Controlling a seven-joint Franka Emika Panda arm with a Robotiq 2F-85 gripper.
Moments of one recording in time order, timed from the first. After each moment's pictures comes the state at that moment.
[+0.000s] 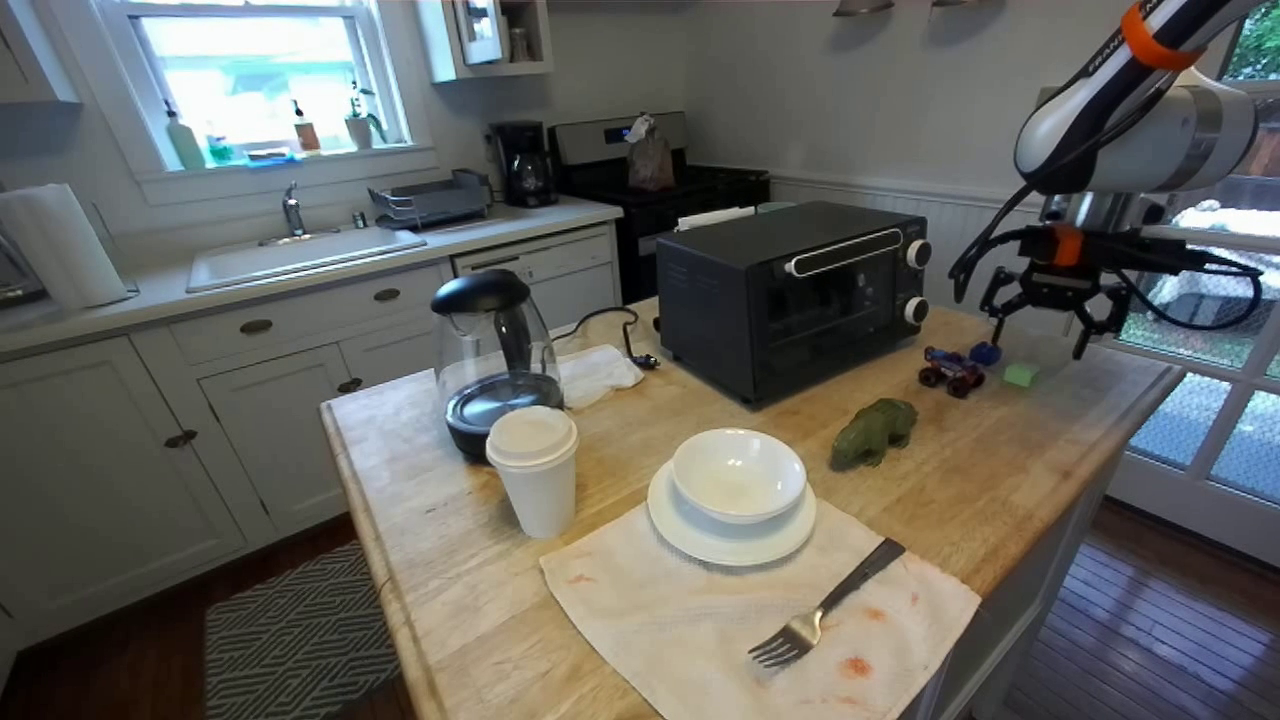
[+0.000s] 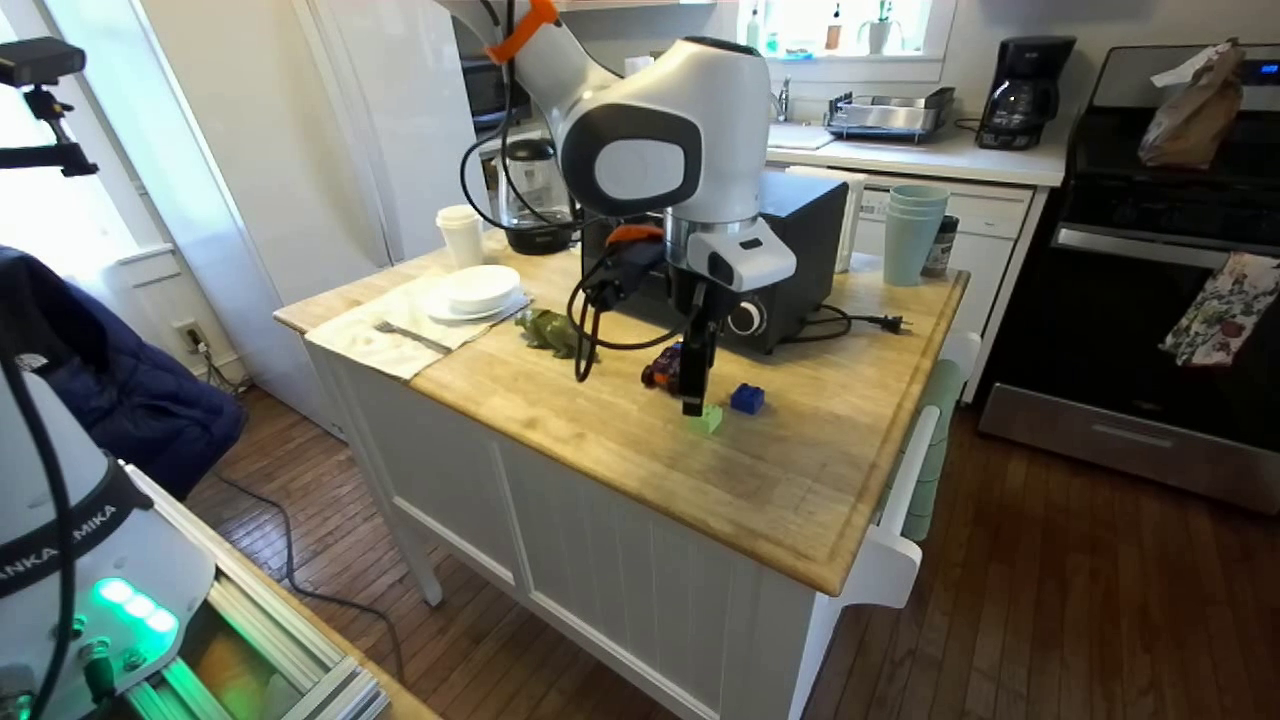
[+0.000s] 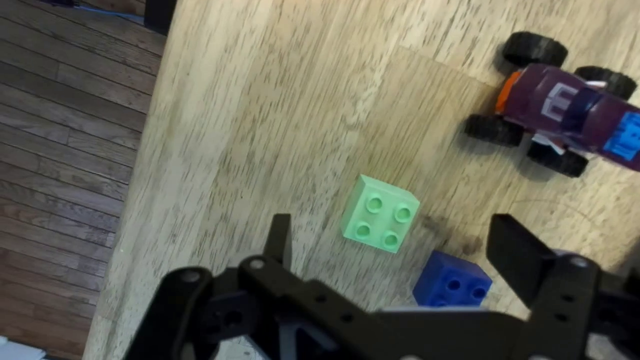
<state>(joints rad) -0.34 0.43 -0.30 -2.08 0.27 2.48 0.42</state>
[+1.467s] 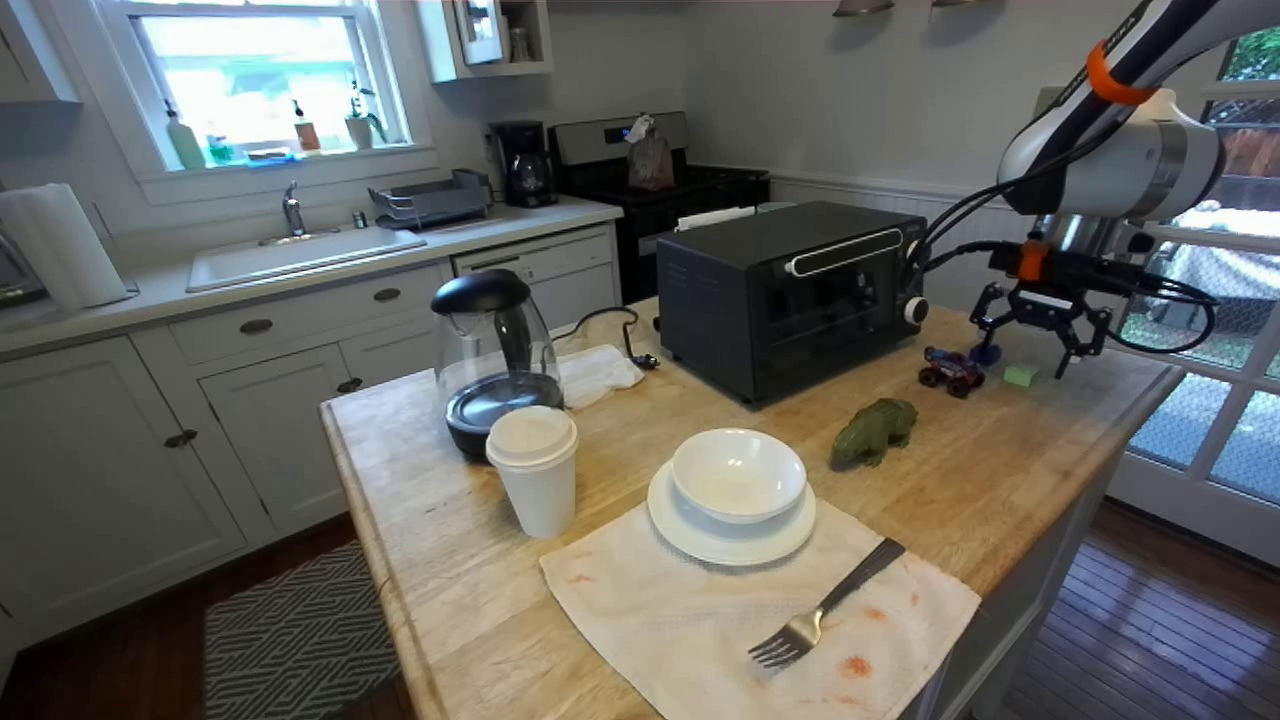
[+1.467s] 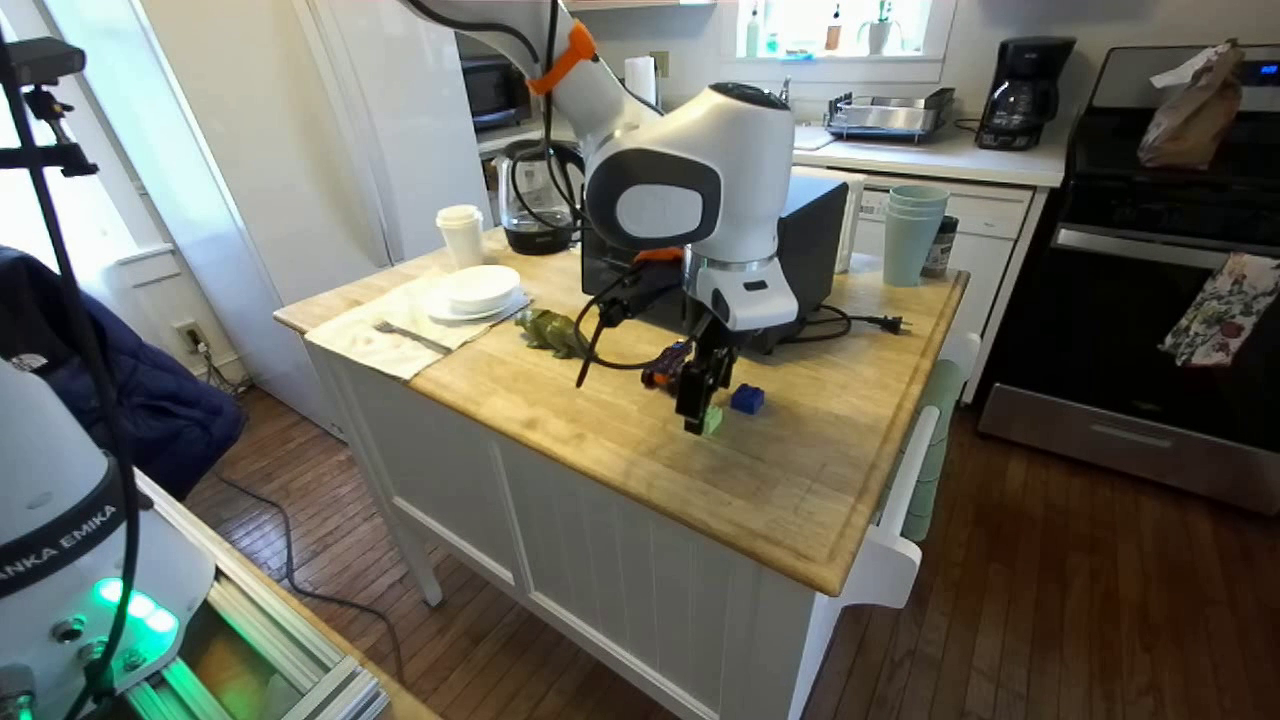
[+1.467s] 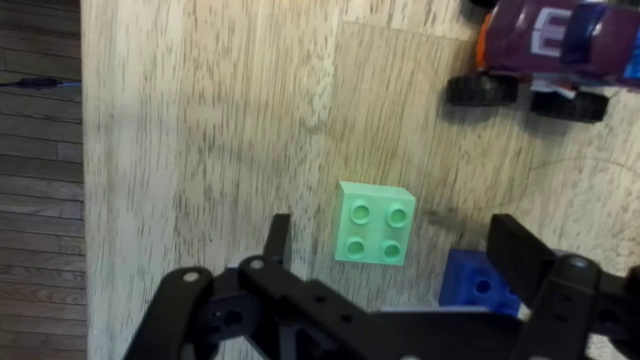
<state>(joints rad) -0.36 0.54 -0.30 -2.00 0.39 2.47 0.56</state>
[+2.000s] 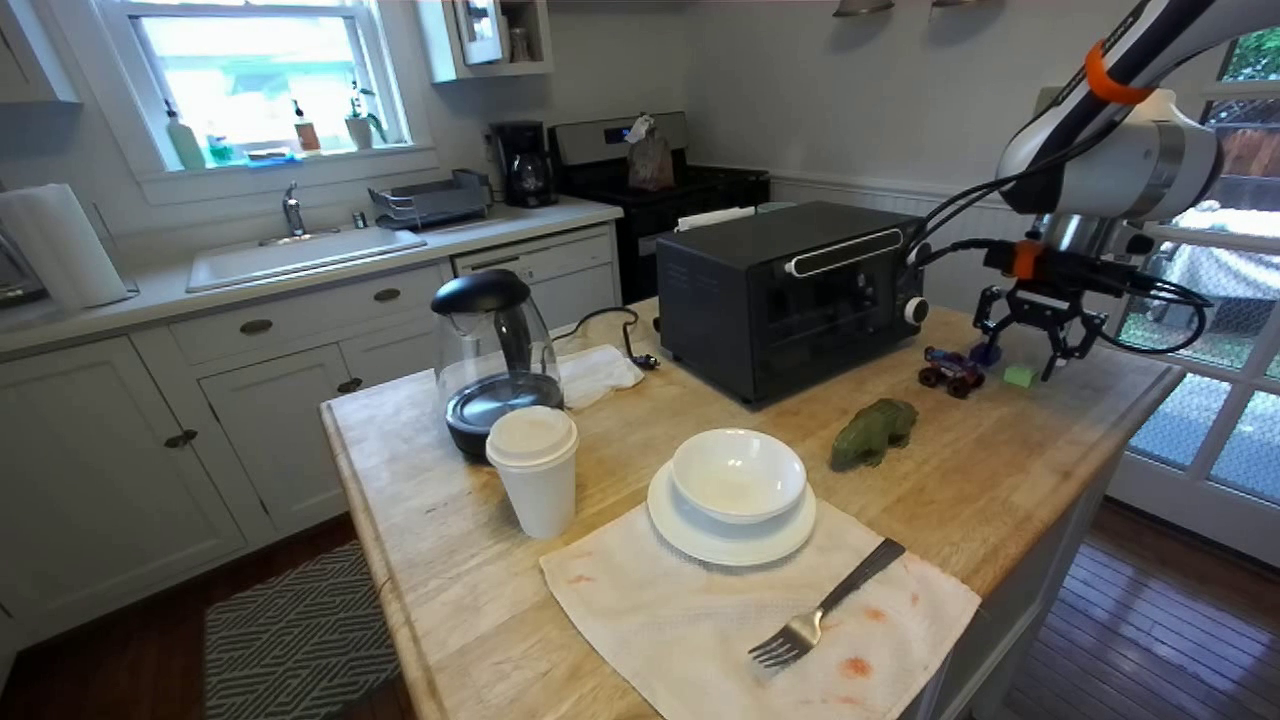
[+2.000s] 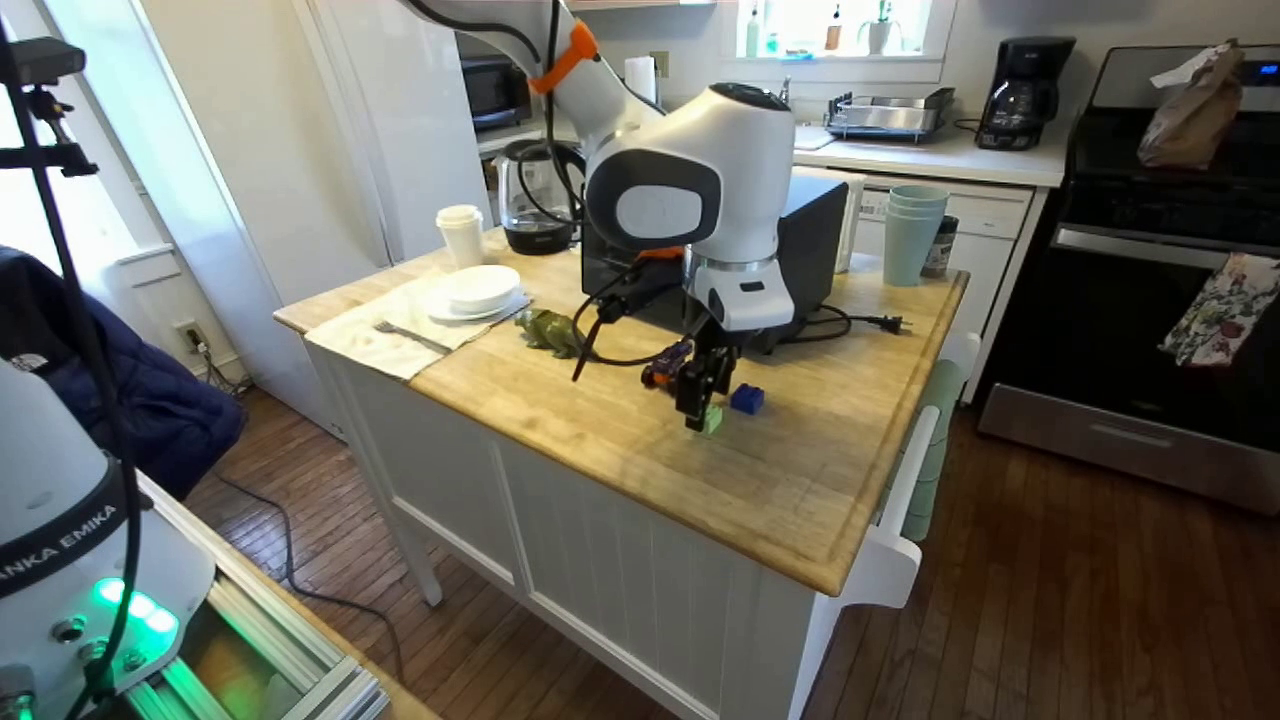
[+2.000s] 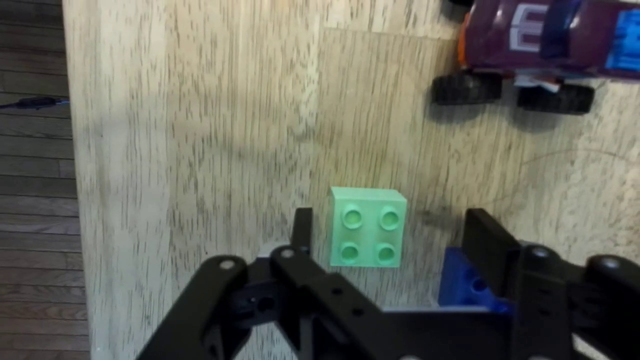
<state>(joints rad) -0.36 0.54 -0.30 -2.00 0.41 2.47 0.61</state>
